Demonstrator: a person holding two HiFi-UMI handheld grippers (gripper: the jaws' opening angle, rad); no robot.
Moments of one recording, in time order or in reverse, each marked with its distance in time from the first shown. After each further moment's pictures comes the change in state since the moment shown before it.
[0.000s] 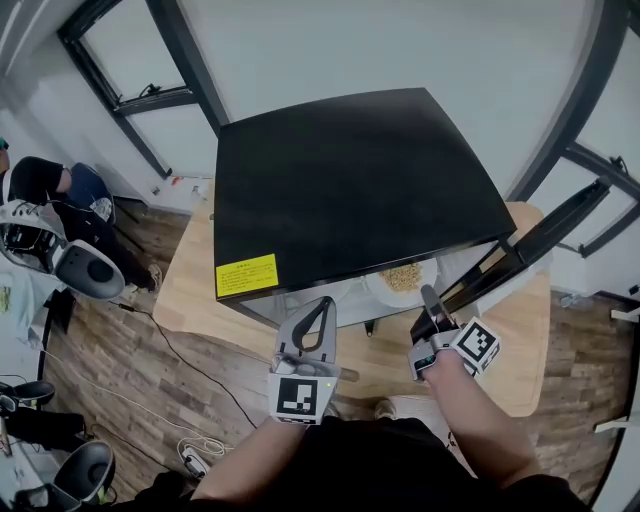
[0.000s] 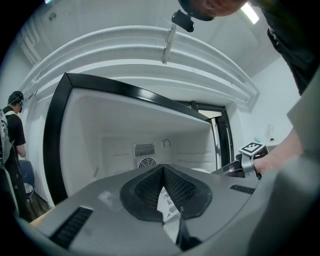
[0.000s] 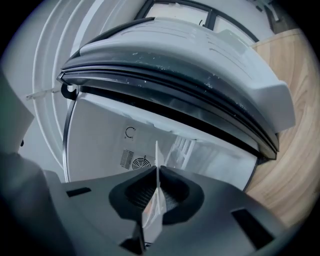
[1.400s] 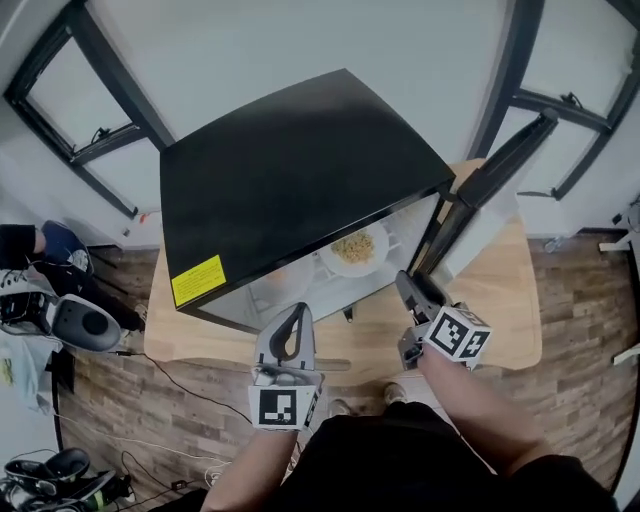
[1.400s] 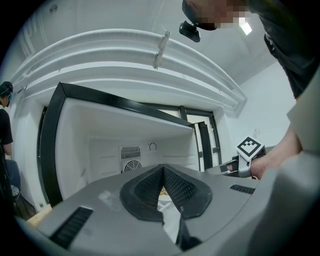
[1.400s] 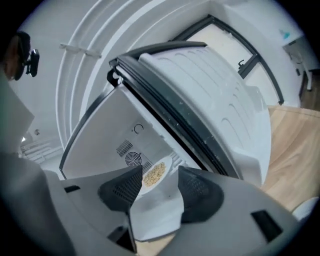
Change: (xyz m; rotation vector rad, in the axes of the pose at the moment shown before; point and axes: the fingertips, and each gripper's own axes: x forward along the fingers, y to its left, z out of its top) left arm -0.024 -0.026 0.003 0.030 -0.023 -0.126; right arm -0.048 0.015 0.002 -0.423 -0.059 -0.099
